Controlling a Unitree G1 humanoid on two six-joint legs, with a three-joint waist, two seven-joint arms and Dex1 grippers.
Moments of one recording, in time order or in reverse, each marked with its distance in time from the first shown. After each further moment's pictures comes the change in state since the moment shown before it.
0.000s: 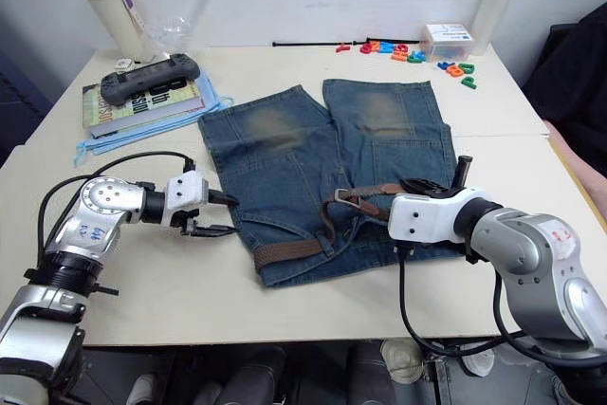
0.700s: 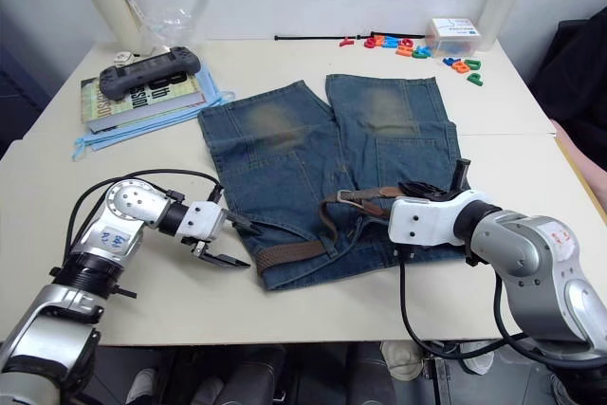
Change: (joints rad) left arm -0.069 -0.108 -0.094 0.080 0.121 -0.313 -0.120; right arm 0.010 -0.001 -0.004 0.007 0.007 -0.018 -0.003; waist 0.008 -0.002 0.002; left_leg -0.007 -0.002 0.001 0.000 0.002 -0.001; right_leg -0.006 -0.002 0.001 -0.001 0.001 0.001
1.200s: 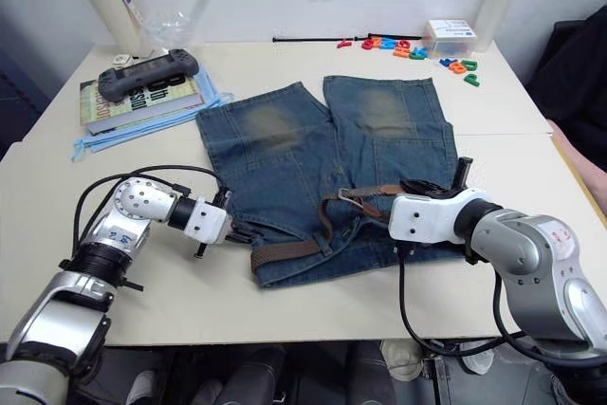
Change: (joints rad) left arm -0.096 0.041 -0.050 0.274 0.078 -0.402 0.102; right arm 0.002 0.005 0.000 -0.001 -0.007 0.021 -0.001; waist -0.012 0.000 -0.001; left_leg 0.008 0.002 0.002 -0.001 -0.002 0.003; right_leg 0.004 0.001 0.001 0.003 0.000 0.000
